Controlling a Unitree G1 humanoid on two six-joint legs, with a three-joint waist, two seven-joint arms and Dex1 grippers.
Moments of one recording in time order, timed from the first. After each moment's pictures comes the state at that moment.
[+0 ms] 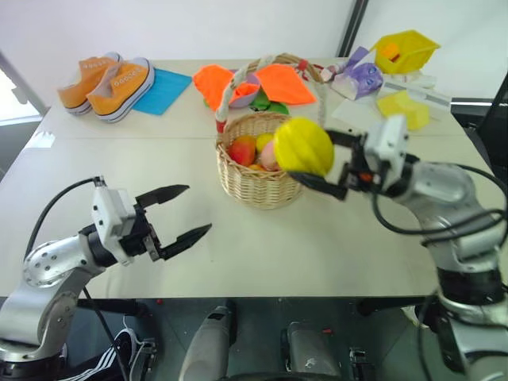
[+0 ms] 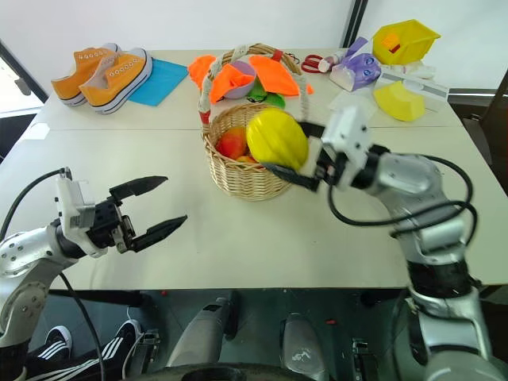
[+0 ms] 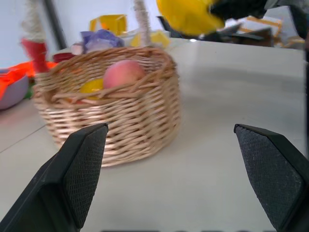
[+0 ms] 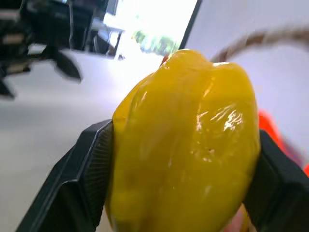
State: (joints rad) left arm 0.05 0.64 0.29 -0.50 -0.63 0.29 -0.86; right arm -0.62 -0.54 0.06 -0.24 0.38 0.29 0.84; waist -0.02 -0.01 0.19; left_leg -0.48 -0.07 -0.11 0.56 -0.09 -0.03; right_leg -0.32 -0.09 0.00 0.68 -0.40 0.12
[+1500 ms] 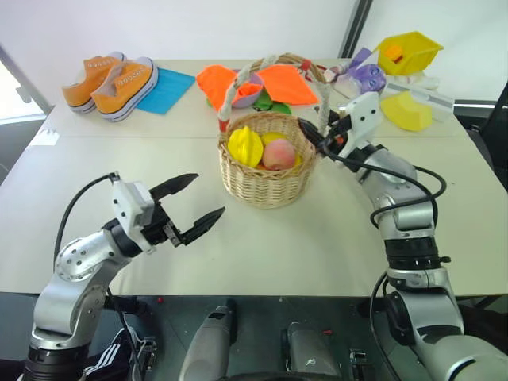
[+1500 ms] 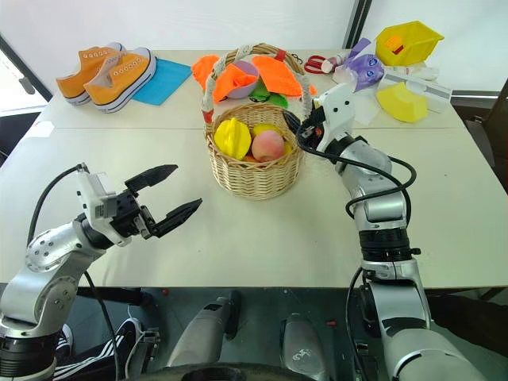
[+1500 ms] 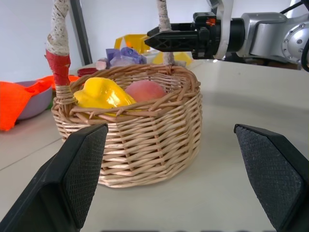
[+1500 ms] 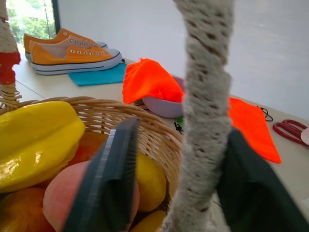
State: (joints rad) left arm 0.00 0.55 0.16 -0.50 -0.56 0.25 -0.76; right arm -0.66 -0.37 -0.06 0.09 0.24 0.30 0.50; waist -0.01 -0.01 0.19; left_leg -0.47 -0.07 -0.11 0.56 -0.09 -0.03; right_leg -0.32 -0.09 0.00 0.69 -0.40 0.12
